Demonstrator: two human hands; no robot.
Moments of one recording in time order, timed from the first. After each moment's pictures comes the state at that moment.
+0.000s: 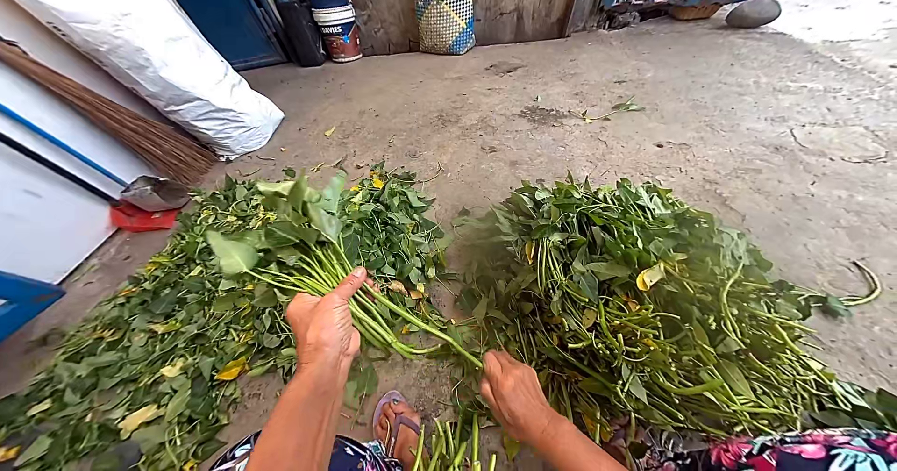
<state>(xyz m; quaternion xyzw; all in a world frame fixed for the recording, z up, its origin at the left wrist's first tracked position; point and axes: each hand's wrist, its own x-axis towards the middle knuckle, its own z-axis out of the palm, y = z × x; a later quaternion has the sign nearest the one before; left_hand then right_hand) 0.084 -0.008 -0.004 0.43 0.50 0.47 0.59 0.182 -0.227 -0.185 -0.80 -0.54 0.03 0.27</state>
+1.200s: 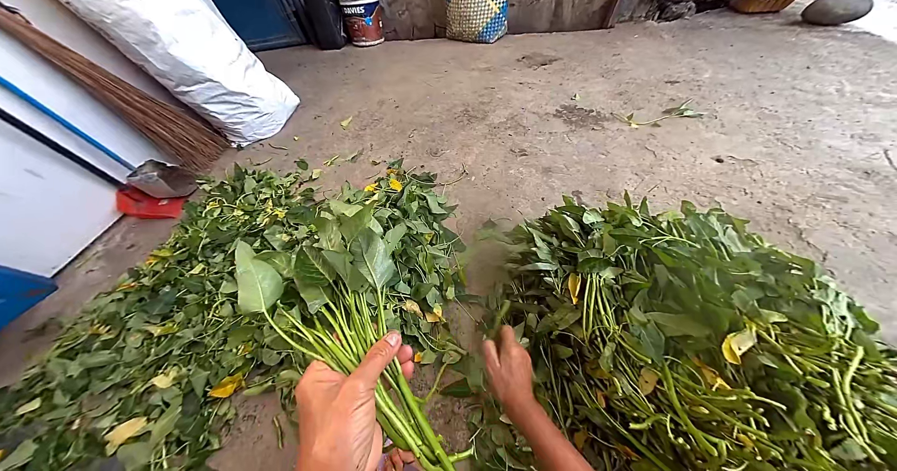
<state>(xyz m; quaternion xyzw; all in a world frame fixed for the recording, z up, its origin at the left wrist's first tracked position) 0.091 -0.007 -0.003 0.38 0.53 0.42 0.63 0.232 -0.096 -0.224 -0.86 -0.25 0.24 0.36</state>
